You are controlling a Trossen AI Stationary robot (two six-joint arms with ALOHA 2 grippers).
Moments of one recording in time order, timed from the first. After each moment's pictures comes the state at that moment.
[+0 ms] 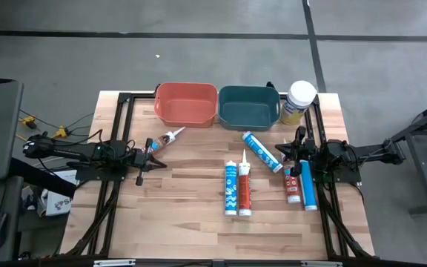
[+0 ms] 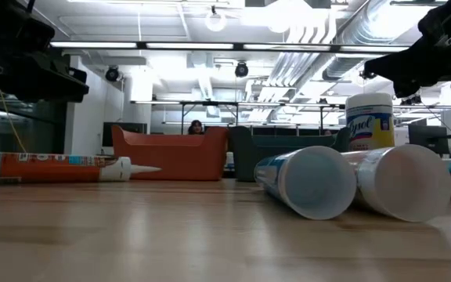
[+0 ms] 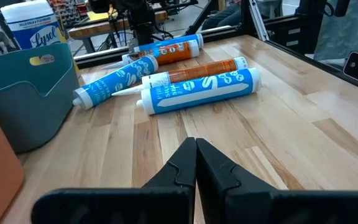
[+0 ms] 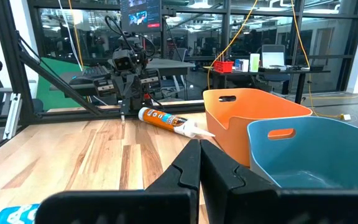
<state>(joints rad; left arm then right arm) -0.11 0.21 0.02 0.01 0.03 0.17 0.12 0.03 0.01 0.09 0.33 0.00</state>
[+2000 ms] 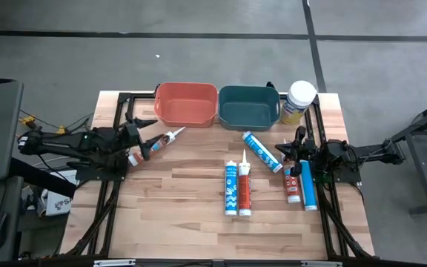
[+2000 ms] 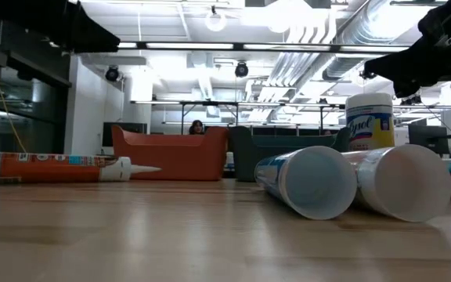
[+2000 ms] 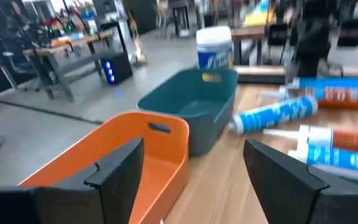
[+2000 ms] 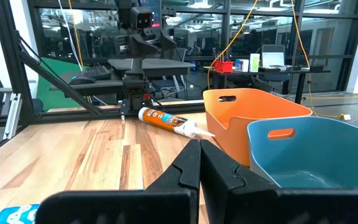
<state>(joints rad) -0.11 0.40 0.45 -0.20 -0.61 0.07 0.12 0.03 0.01 0.09 0.33 0.00</state>
